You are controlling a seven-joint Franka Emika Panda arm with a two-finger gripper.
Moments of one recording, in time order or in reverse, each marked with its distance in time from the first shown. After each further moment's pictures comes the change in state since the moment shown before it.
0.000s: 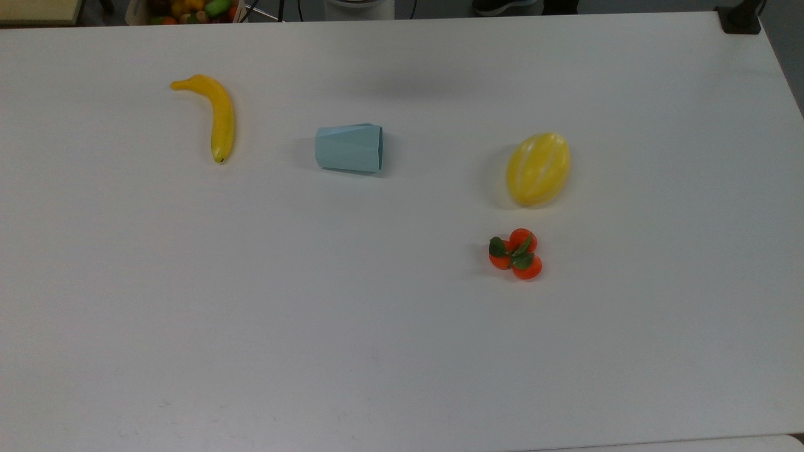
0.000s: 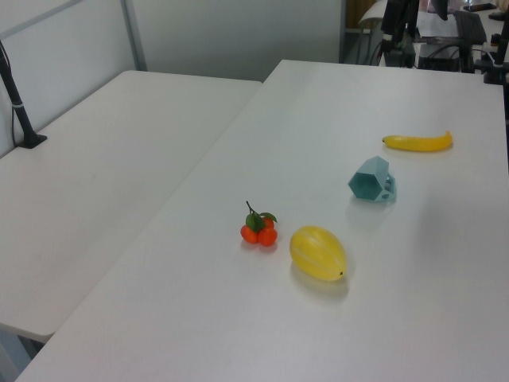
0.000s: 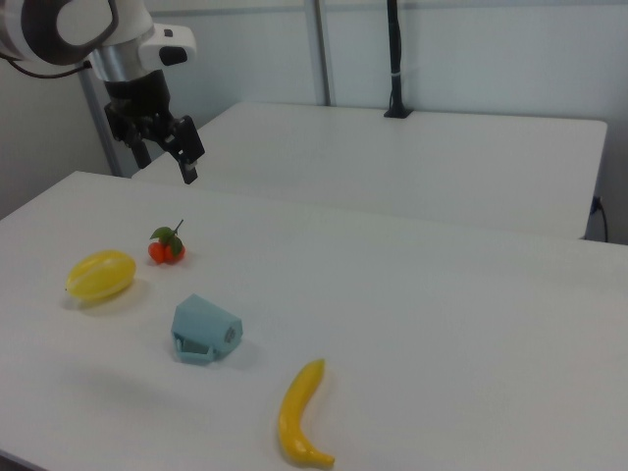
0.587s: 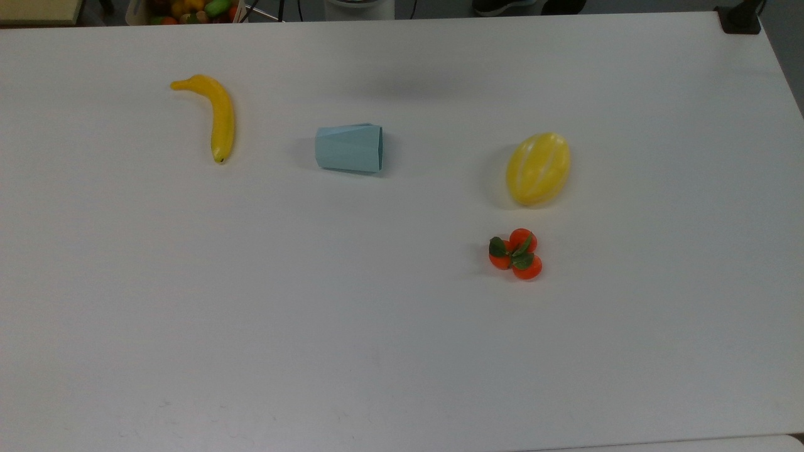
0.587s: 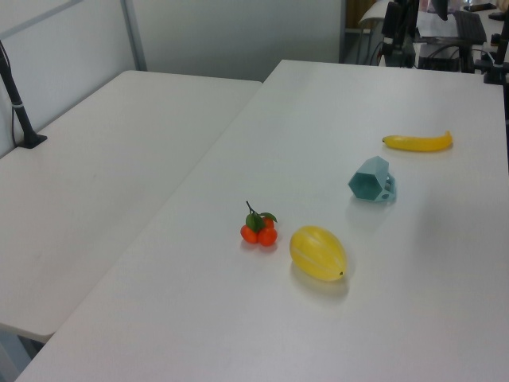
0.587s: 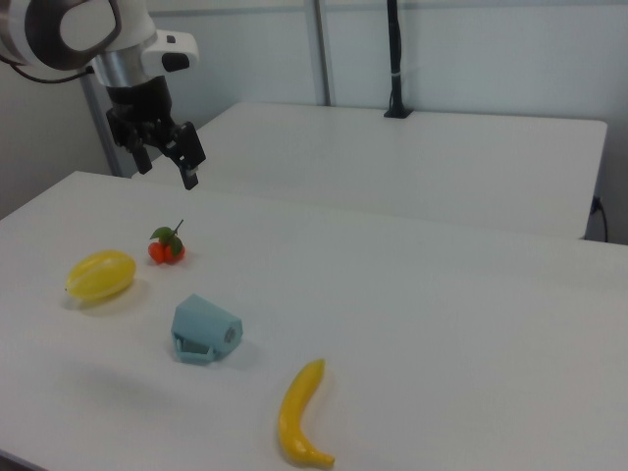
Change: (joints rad) arm 0.000 0.000 -0.002 -0.017 0.000 0.000 0.000
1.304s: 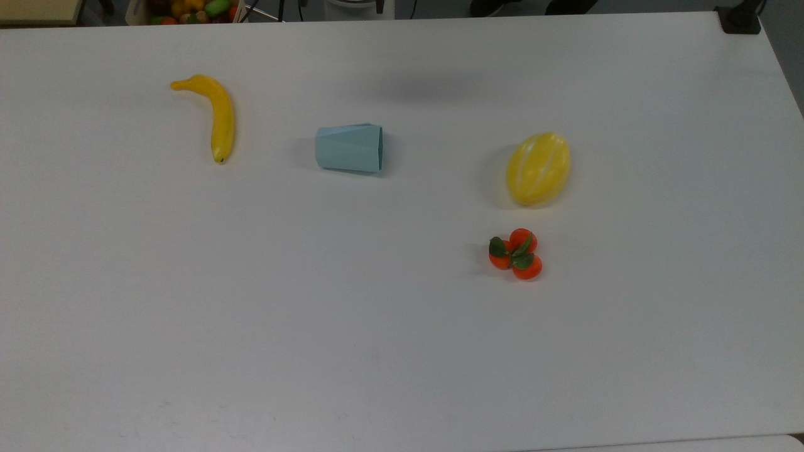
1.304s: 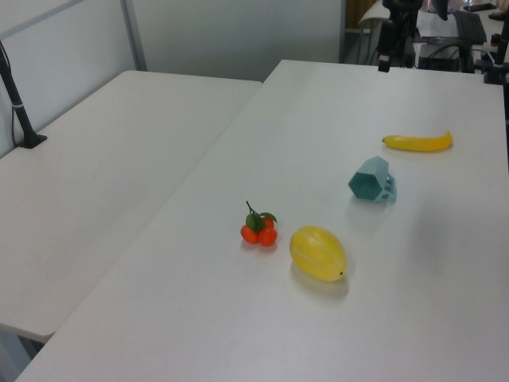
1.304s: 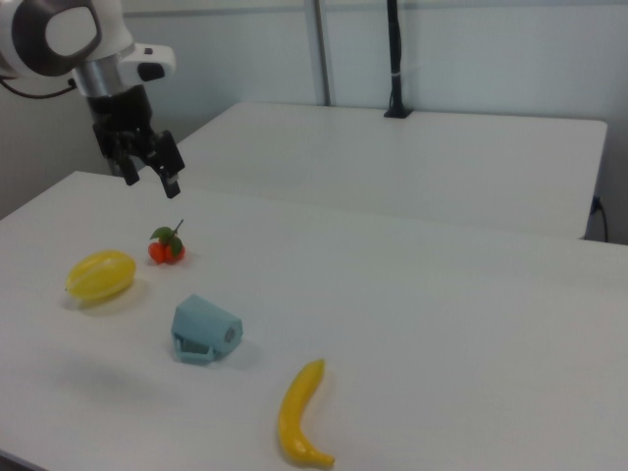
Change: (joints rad) arm 0.093 0.012 0.013 -0.025 -0.093 -0.001 0.163
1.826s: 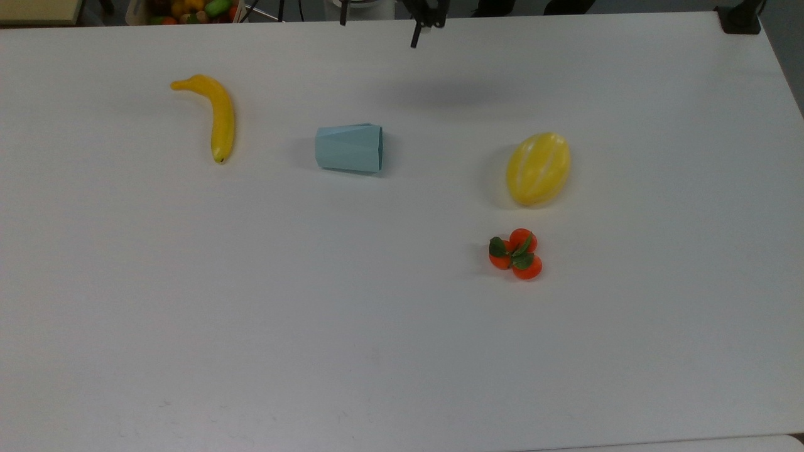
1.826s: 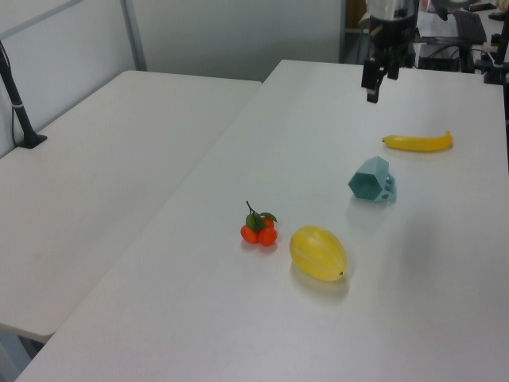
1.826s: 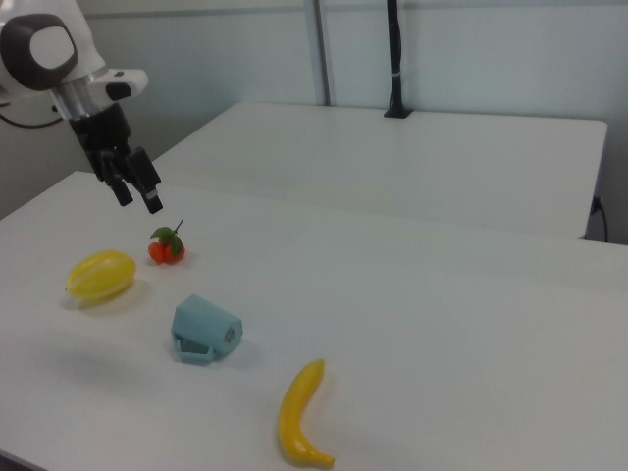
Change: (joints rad) arm 0.044 0.076 0.102 -0.009 -0.162 0.000 0.274
